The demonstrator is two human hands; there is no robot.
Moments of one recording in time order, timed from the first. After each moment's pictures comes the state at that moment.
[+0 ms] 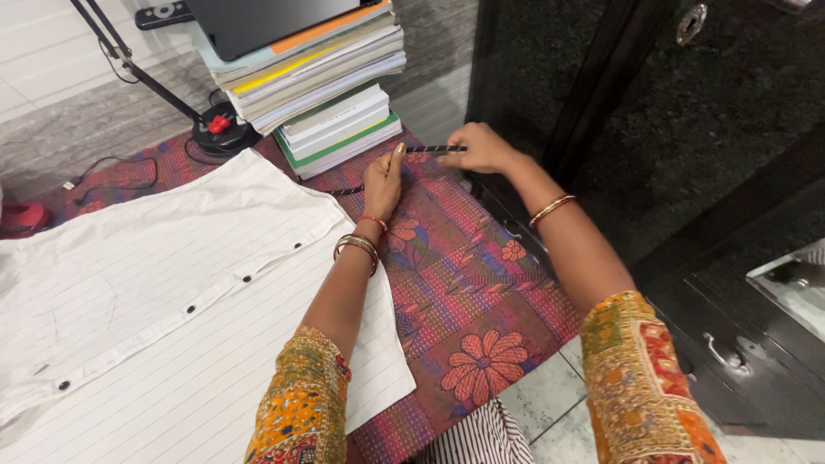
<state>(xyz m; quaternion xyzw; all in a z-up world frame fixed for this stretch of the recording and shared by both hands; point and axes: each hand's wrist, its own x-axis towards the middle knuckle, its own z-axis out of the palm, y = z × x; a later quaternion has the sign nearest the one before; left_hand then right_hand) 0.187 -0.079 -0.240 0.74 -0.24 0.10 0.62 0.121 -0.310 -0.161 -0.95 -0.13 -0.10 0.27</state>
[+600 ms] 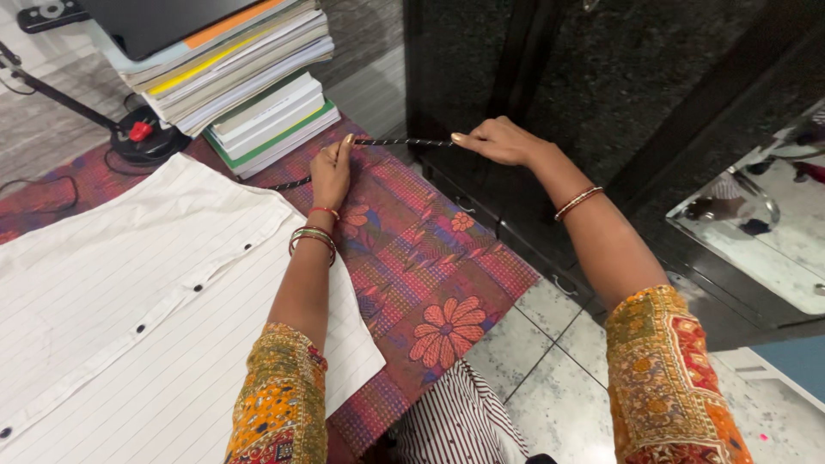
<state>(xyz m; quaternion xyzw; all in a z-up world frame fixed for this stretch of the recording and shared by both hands) 0.187 -0.079 -0.241 0.77 -0.29 0.14 0.56 -0.012 -0.365 -0.120 -0.97 0.08 0.01 0.23</state>
